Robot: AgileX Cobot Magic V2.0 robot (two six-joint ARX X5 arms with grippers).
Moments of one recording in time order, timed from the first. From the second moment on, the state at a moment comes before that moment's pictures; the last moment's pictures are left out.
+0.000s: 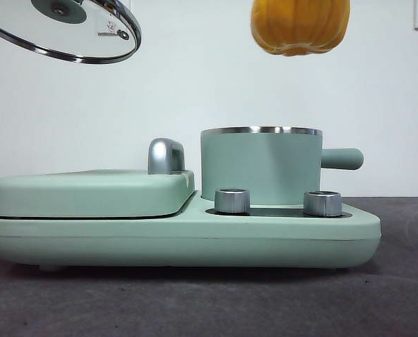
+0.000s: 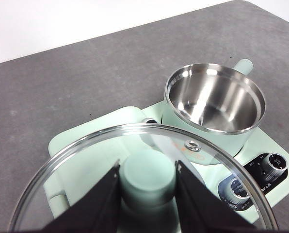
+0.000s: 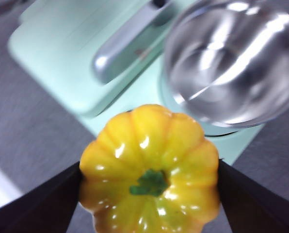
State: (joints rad) left arm -0.49 0.91 1.00 -0.51 0.08 0.01; right arm 0.76 1.27 1.43 -1.06 0.02 0.11
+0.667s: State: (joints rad) left arm -0.49 0.91 1.00 -0.51 0.08 0.01; right arm 0.59 1.70 1.71 -0.95 0.02 -0.02
